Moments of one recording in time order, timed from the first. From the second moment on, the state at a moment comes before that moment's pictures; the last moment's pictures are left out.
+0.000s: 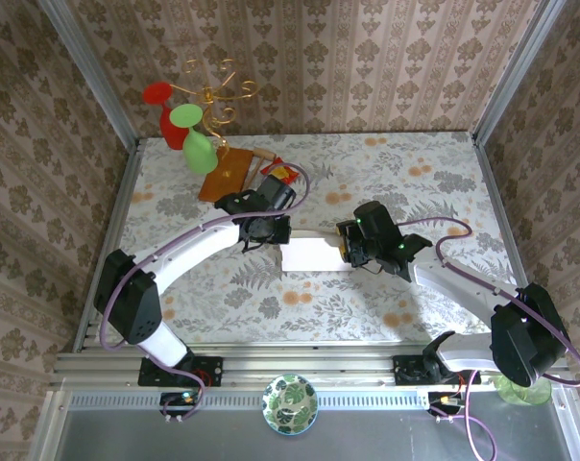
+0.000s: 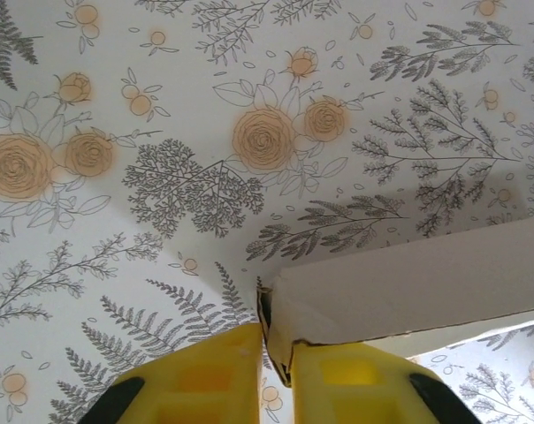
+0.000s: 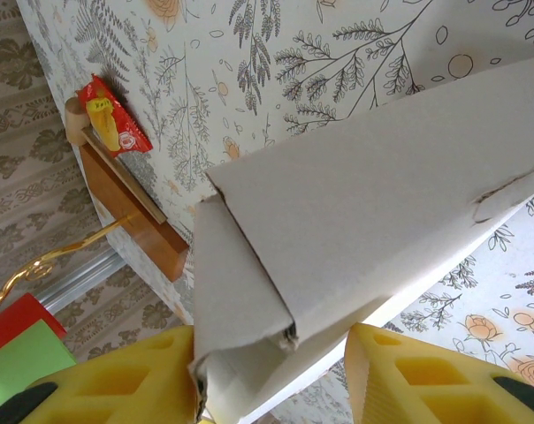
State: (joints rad) left arm -0.78 1.60 1.31 -0.81 -0.09 -0.52; right arm 0.55 1.30 0.80 -0.27 -0.02 1.85
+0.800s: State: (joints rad) left arm -0.77 1.60 1.33 -0.83 -0.10 -0.48; right arm 0.55 1.30 0.80 -0.26 -0.02 1.84
